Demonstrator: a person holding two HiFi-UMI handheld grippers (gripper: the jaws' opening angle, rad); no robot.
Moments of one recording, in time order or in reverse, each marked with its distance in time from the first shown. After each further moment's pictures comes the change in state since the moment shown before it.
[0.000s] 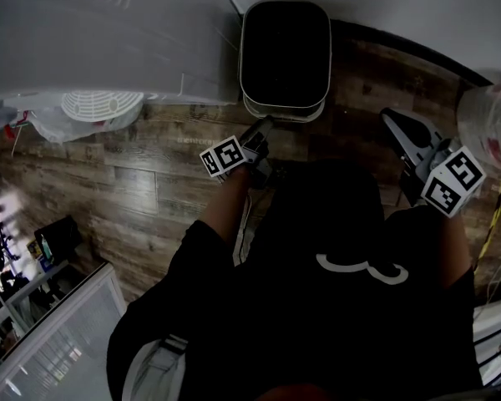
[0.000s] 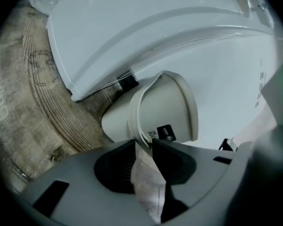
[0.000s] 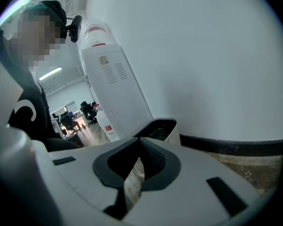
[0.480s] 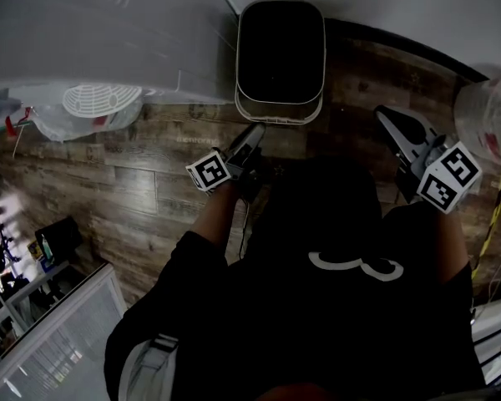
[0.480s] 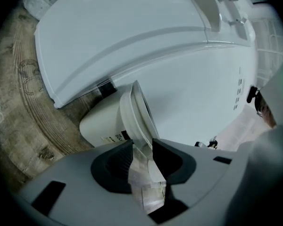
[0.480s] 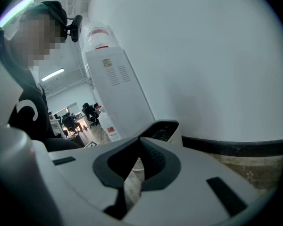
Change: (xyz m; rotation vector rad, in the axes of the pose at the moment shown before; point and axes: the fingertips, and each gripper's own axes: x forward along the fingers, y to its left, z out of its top) left arm -0.046 -0.060 0.003 0.017 -0.038 -0.165; right arm -0.008 0.009 0.001 -0.010 -0.030 0.021
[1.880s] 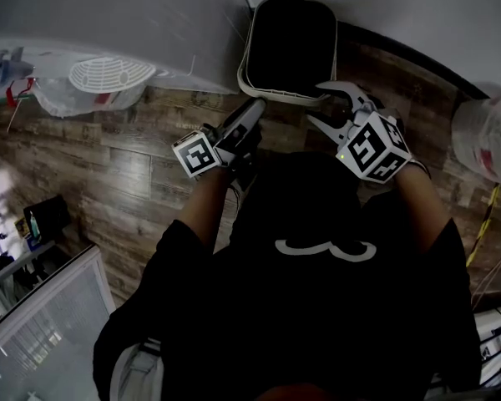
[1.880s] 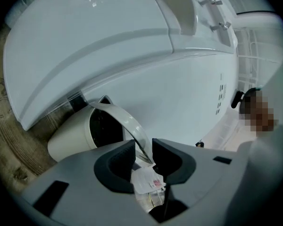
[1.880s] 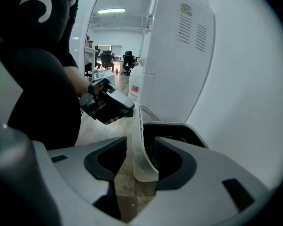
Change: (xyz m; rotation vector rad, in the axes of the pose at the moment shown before) left arm 0.005 -0.098 0.056 0.102 -0.080 -0.217; right arm 0.122 0.057 -0.046 -0.815 0.402 0.193
